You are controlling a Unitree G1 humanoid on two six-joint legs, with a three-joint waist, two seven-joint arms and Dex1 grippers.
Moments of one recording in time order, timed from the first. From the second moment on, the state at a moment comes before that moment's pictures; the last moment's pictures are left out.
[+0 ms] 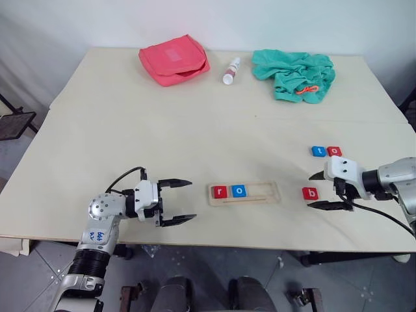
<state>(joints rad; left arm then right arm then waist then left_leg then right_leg) -0.31 0.45 -0.01 0.25 -0.33 -0.29 -1.24 -0.52 -1.01 0.14 0.43 0.08 0.05 1.36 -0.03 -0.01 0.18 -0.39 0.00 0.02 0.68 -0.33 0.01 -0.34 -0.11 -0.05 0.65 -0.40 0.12</state>
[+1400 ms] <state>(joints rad) -0.31 0.46 -0.01 0.28 -0.33 -0.31 -1.25 -0.78 -0.82 0.39 0.12 0.04 0.48 1.39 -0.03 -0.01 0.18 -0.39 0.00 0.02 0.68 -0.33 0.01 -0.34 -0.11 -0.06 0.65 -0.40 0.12</state>
